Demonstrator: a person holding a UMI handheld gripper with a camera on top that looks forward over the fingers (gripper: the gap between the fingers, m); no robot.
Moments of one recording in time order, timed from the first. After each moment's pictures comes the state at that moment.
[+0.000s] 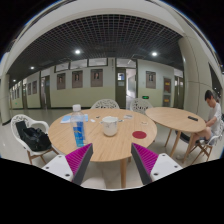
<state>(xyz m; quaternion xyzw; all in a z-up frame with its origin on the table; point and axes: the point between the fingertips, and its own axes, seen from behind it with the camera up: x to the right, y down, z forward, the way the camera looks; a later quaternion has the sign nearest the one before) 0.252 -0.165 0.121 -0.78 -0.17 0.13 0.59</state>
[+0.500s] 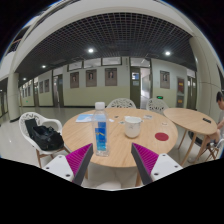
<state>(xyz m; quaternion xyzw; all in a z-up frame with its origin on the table) 0.186 -0.152 0.120 -0.76 -0.23 0.18 0.58</state>
